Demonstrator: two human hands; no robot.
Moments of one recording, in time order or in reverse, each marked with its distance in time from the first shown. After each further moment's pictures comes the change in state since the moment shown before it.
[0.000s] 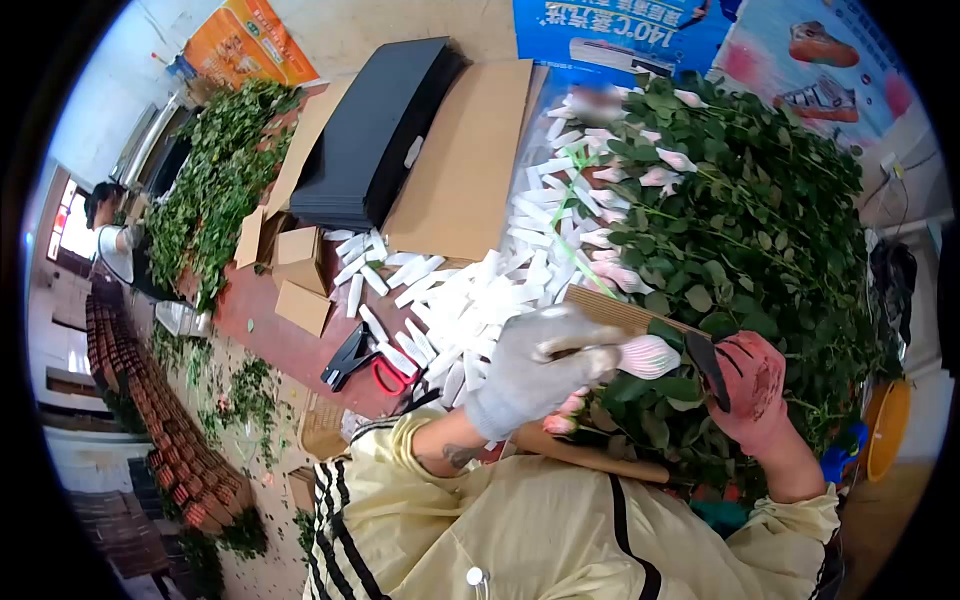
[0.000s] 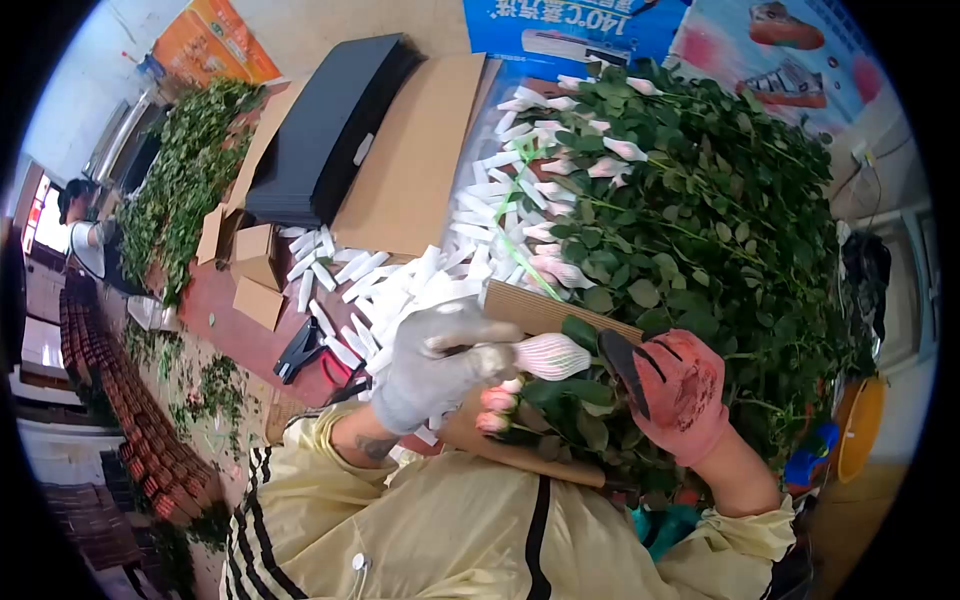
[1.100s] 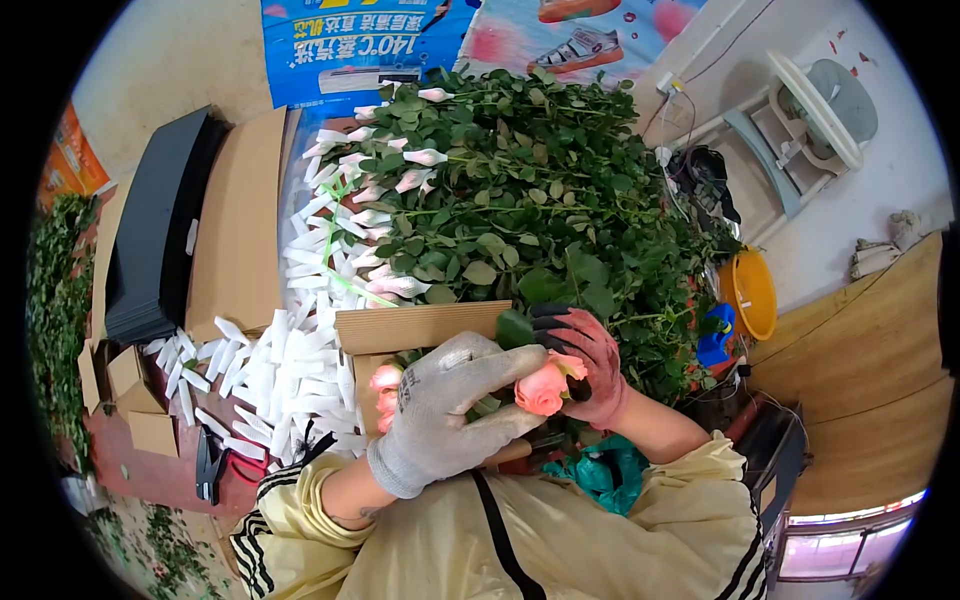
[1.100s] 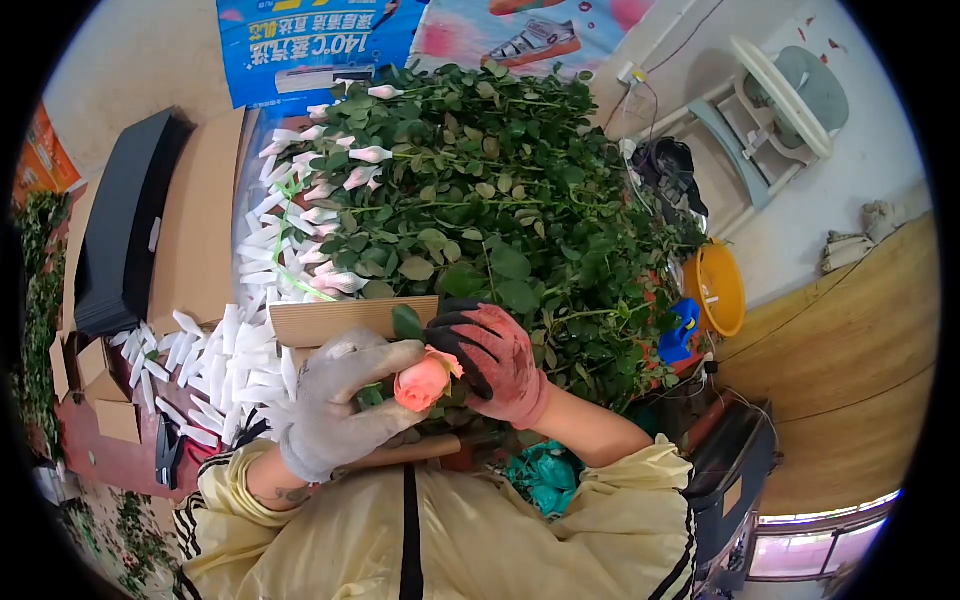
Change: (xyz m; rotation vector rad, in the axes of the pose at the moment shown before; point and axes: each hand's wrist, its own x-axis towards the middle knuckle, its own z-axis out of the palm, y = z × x) left_hand 0.012 0.011 0.081 0.154 -0.320 0.596; right_hand -0.038 -0.029 -0.005 0.326 0.450 0.192
